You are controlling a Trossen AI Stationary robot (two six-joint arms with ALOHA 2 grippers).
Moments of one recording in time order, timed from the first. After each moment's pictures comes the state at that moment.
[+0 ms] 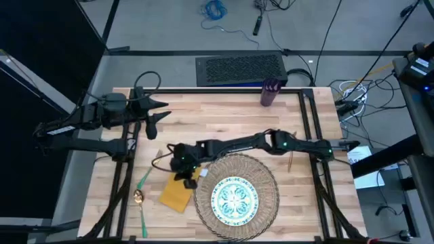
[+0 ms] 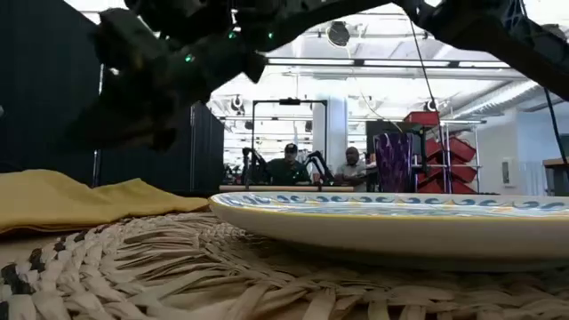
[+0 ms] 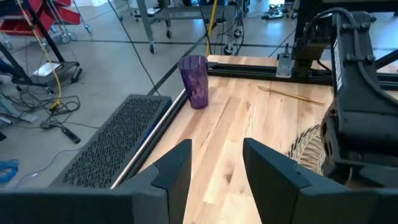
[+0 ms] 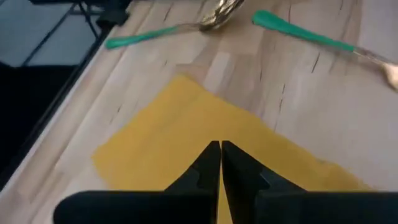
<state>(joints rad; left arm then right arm) 0.18 0.73 1.01 -0.61 -0.20 0.07 0.07 2.58 2.26 -0.39 -0.41 0.04</state>
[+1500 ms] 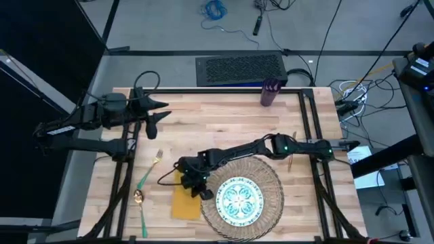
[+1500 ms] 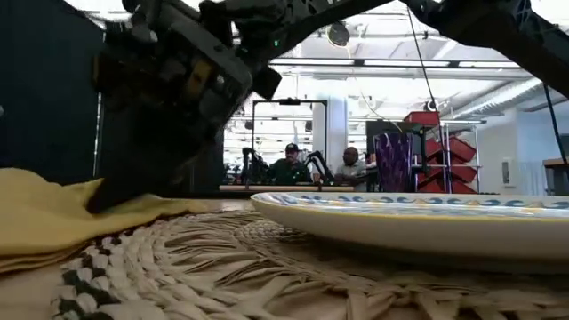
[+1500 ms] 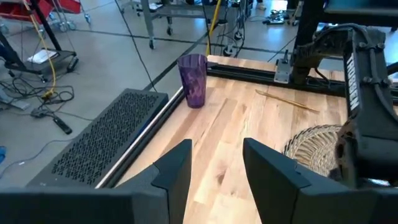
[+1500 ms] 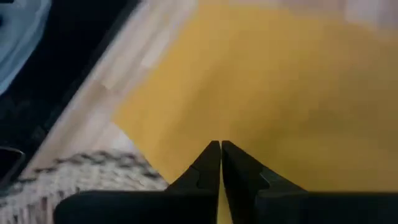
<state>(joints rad) 0.18 0.73 1.01 -0.61 -0.20 -0.01 0.14 2.58 2.21 -0.58 -0.64 -0.18</state>
